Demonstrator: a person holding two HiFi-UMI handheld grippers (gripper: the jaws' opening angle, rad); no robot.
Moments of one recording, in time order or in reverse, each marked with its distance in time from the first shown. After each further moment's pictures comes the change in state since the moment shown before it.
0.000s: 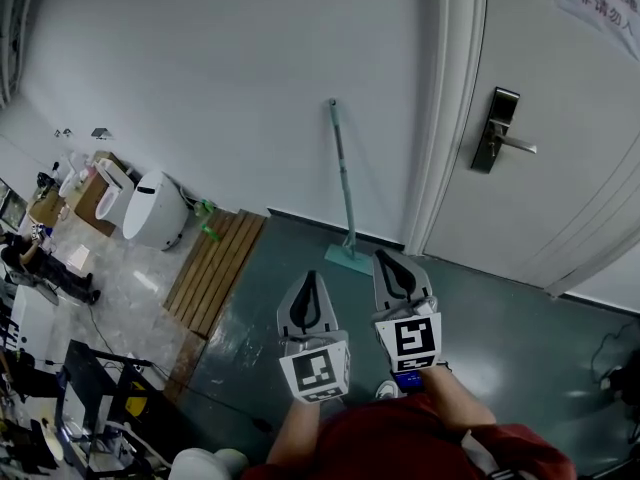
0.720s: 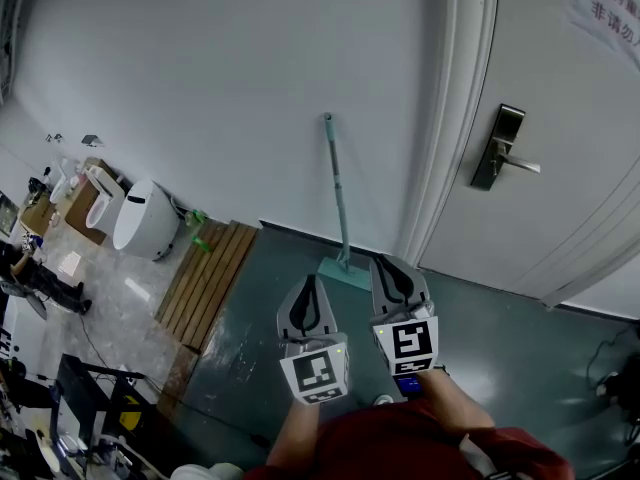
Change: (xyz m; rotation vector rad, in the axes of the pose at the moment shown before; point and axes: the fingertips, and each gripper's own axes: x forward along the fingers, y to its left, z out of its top) left arm 0.073 0.009 -0.020 0.016 0.022 -0.018; right arm 0.063 -0.030 -0.012 -0.008 0.016 -0.018
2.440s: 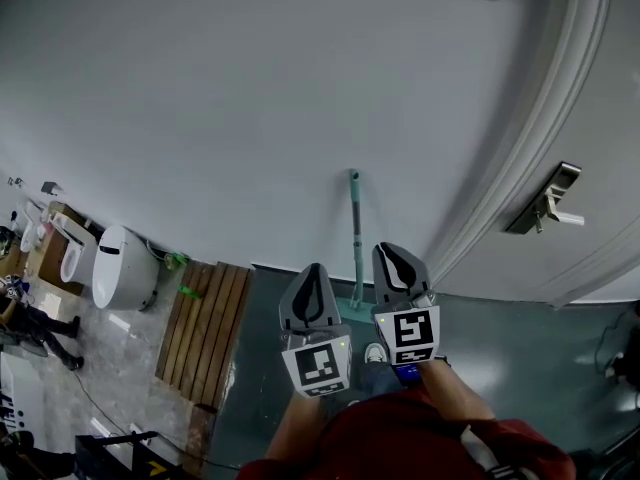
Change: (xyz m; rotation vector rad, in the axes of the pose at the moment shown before) left arm 0.310 0.149 0.001 -0.062 -0.069 -0.186; right arm 0.330 -0.038 0.007 -0.027 0.035 -0.182
